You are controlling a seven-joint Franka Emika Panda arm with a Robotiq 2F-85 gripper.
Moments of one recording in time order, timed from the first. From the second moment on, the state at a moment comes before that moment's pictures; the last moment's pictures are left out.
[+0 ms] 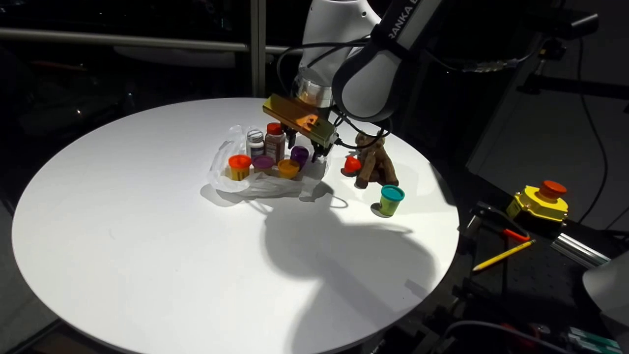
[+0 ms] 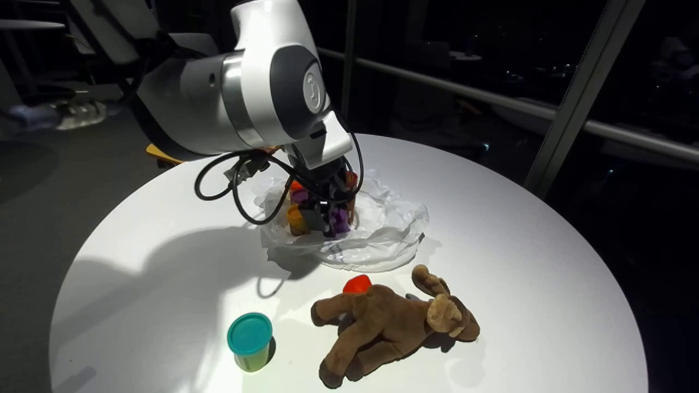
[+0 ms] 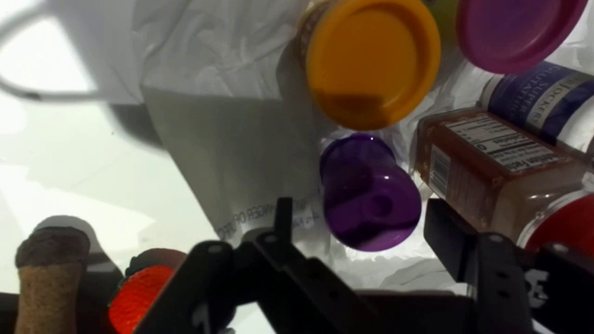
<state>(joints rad) 0.29 0.62 -0.30 -2.12 -0.32 2.96 1.77</state>
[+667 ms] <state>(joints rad) 0.97 0.37 -0.95 -2.35 -0.79 2.94 2.22</state>
